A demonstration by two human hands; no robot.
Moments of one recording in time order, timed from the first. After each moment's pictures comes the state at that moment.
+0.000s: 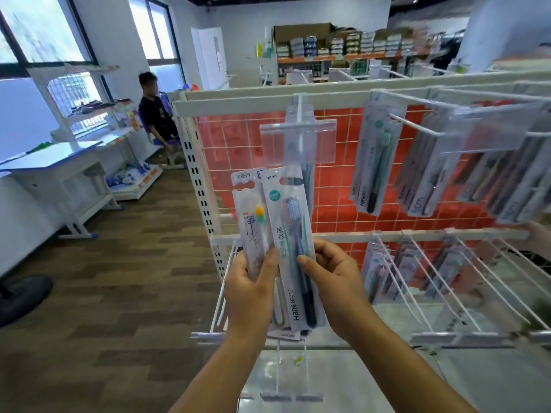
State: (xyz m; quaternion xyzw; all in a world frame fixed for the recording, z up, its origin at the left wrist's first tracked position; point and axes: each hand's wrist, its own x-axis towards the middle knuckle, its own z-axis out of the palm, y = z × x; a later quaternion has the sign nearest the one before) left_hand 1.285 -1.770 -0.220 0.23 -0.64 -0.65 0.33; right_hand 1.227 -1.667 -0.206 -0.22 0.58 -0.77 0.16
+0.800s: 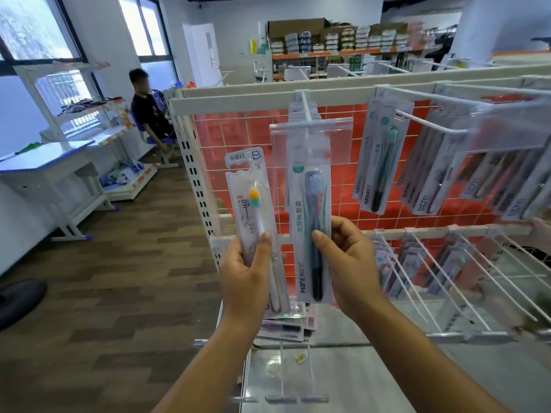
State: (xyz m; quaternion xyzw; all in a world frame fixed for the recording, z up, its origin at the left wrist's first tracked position) left_hand 1.274 -1.793 -0.202 0.17 -0.63 -0.68 0.34; right_hand 1.202 -1.680 -0.199 -0.21 0.58 -0.79 0.06
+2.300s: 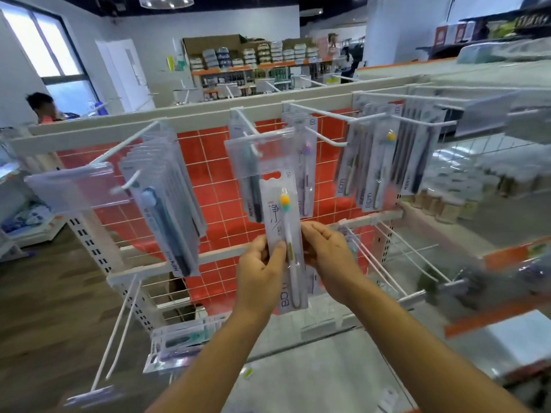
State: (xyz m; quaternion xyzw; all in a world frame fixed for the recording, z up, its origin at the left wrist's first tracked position) left_hand 1.180 -1.608 -0.196 0.07 -0.72 -0.65 0.22; right_hand 1.128 -1.501 -0.187 -0.16 0.62 -0.77 0.09
